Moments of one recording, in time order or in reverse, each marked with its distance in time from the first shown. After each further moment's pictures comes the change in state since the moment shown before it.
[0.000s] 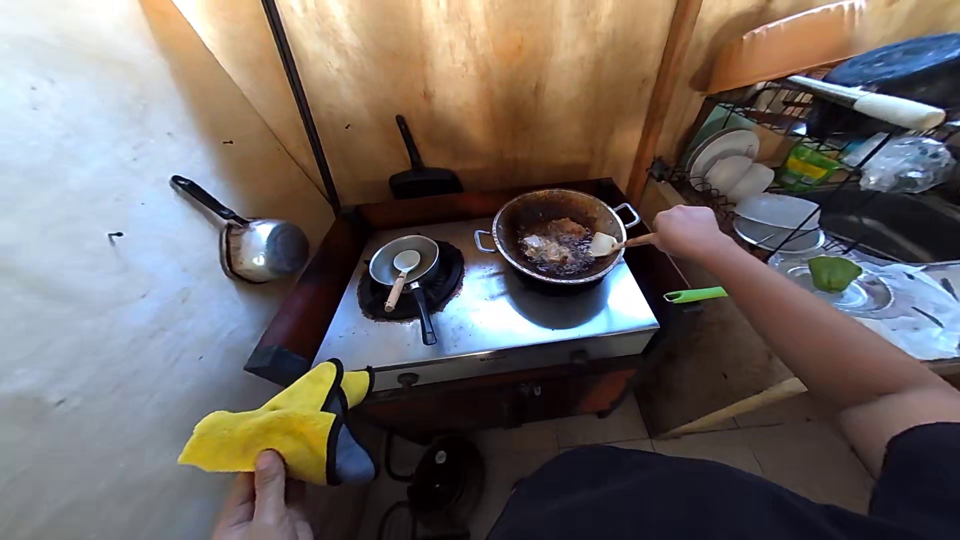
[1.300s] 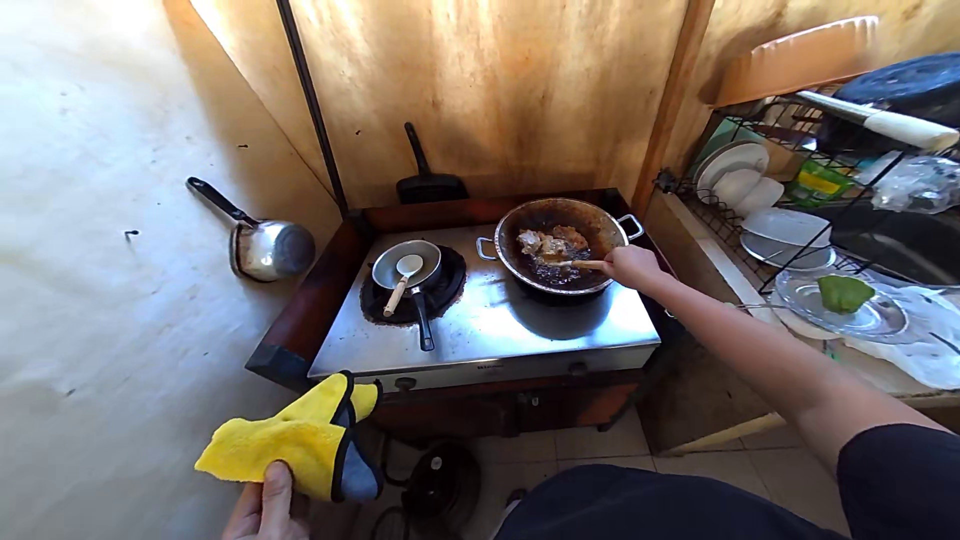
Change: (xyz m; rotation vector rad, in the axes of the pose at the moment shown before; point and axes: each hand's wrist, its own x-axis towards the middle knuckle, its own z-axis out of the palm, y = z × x) left_hand -0.019 0.000 0.005 0.037 -0.016 -0.014; right_hand 0.048 -0.040 0.066 0.263 -0.044 -0.189
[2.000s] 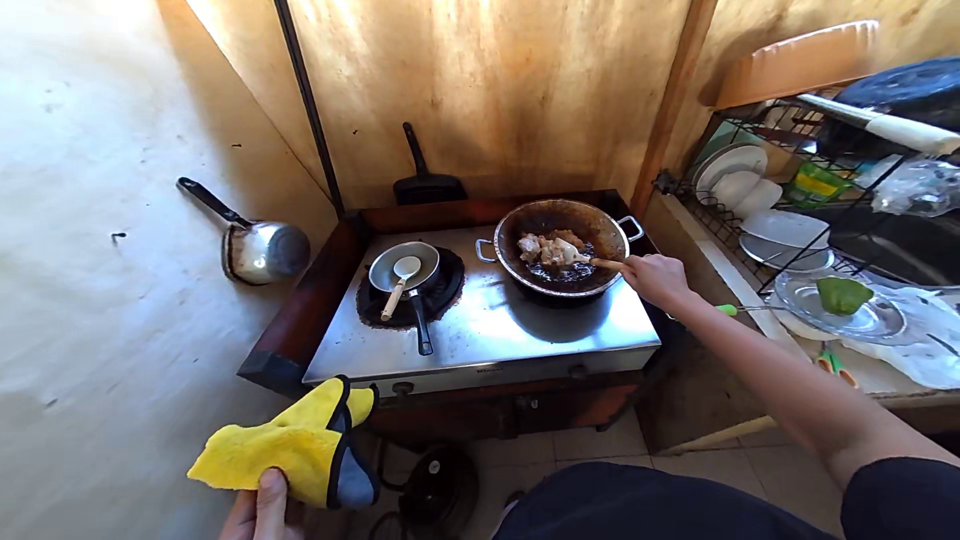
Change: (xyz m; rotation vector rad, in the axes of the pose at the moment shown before) left_hand 0.010 -0.008 -0.003 -0.003 -0.015 -0.008; right_hand -0.041 0.013 0.000 -0.056 0.125 0.033
